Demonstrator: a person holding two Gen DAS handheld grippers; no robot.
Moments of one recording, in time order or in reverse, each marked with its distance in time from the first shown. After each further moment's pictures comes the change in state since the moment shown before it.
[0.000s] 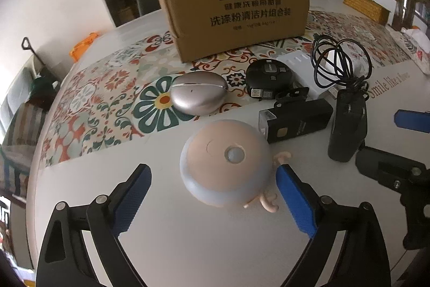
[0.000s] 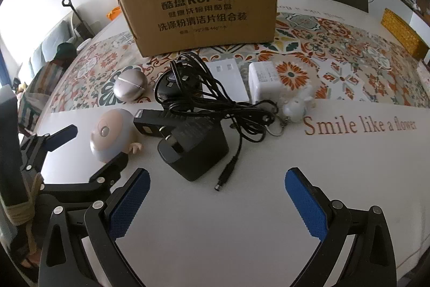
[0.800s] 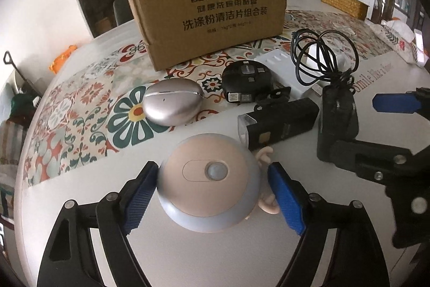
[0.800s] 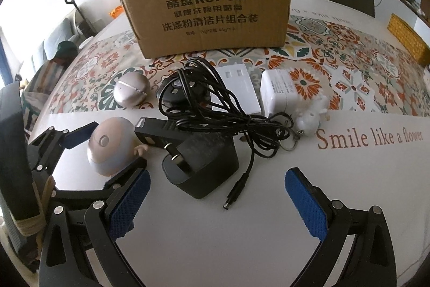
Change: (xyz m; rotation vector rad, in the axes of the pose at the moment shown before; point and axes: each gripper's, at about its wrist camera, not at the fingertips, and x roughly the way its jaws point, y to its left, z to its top) left arm 0.011 -0.006 0.001 0.056 -0.039 -0.098; right arm 0.014 0.008 0.011 -0.032 -0.002 0.000
